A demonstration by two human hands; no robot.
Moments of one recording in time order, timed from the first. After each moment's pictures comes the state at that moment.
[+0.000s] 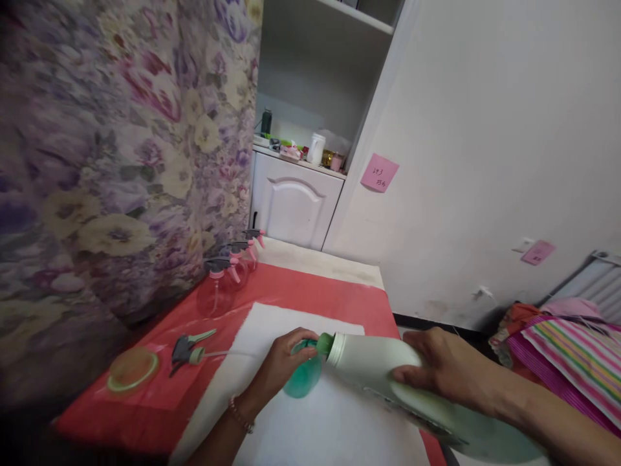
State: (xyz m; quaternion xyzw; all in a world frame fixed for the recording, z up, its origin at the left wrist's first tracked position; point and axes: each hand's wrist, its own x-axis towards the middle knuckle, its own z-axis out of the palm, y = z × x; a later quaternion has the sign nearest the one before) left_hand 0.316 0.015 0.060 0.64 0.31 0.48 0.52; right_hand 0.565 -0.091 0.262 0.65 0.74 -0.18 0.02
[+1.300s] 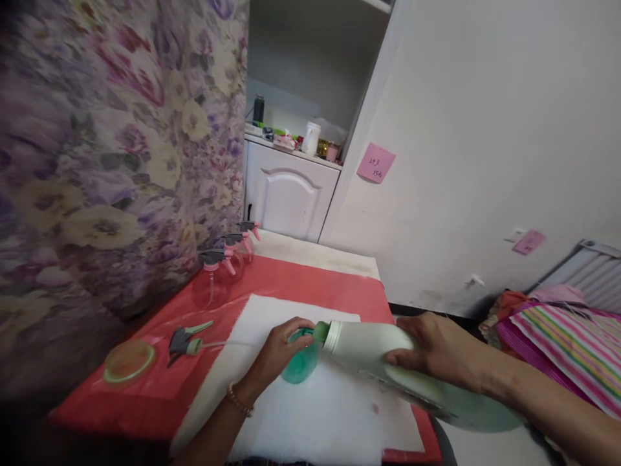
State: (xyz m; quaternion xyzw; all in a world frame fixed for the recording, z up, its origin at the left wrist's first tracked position) left_hand 0.315 0.013 0.066 0.65 0.32 0.47 0.50; right_hand 0.563 -0.092 0.267 0.66 0.73 -0.17 0.03
